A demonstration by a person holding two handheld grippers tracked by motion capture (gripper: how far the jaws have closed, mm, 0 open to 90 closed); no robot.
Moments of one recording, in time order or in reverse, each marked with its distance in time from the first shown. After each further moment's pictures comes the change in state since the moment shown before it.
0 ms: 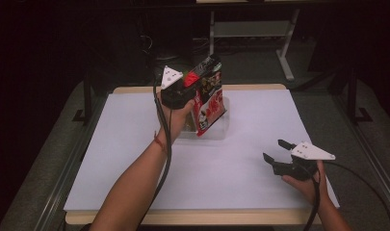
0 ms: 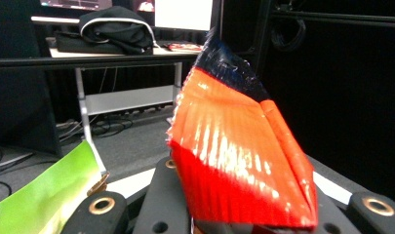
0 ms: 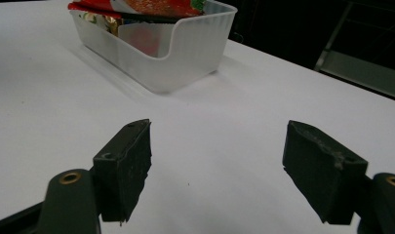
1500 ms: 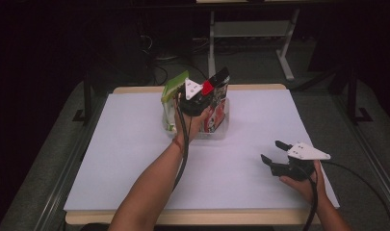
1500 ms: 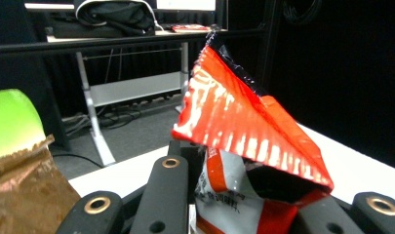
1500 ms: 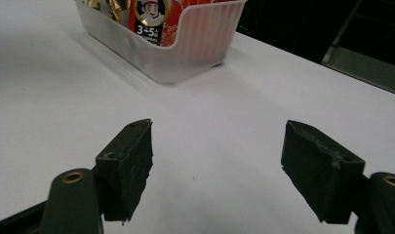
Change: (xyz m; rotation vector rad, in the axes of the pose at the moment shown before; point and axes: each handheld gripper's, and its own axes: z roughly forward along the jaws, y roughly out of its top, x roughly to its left) left arm -0.009 -0.056 0.050 0.041 0.025 0.063; right arm 0.002 -0.003 0.006 0.025 0.016 -0.023
